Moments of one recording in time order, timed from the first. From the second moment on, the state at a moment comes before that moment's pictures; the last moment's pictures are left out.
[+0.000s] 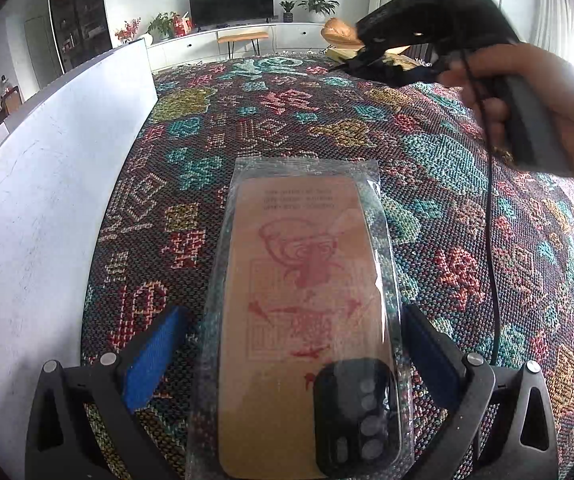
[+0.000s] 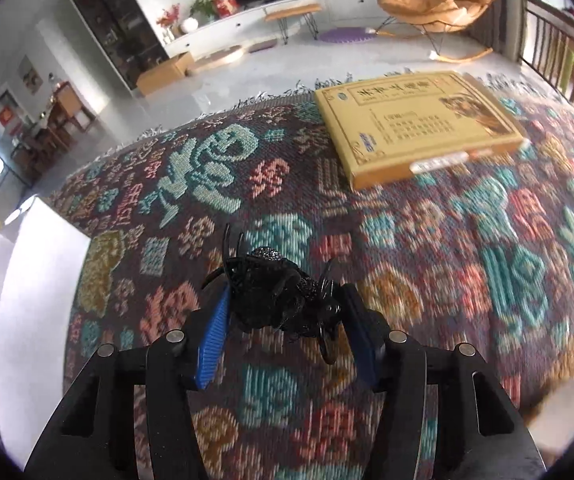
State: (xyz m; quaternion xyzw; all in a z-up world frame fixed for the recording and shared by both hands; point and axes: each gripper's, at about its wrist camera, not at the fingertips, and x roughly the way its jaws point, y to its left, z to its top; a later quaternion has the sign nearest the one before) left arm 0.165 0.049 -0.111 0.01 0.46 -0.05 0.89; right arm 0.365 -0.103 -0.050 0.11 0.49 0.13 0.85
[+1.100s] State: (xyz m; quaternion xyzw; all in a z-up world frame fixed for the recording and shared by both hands) left arm 0.165 0.049 -0.111 0.01 0.46 -0.05 0.89; right arm 0.171 -0.344 -0.072 0.20 0.45 -0.12 0.87
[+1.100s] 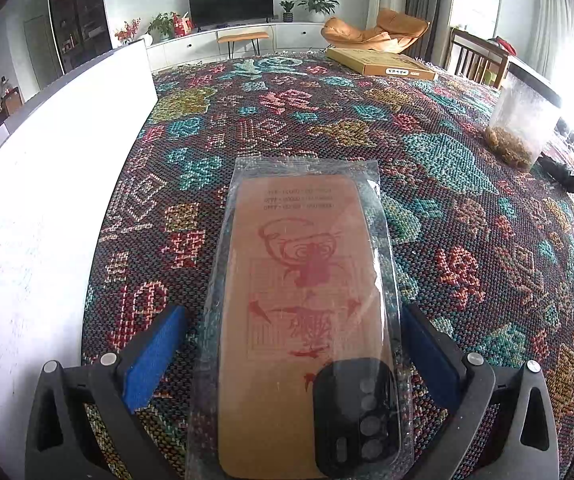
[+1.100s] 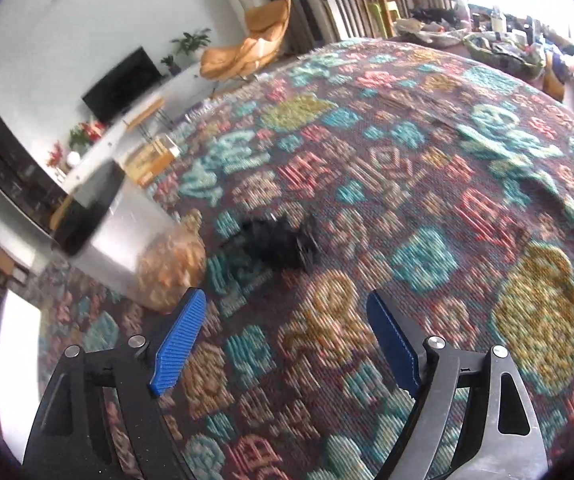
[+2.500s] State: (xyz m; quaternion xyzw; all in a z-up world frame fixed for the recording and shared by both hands) left arm 0.165 0.048 -0.111 0.01 0.46 -0.05 0.89; right arm 0.131 -0.313 -0.098 0.08 0.44 -0.17 0.88
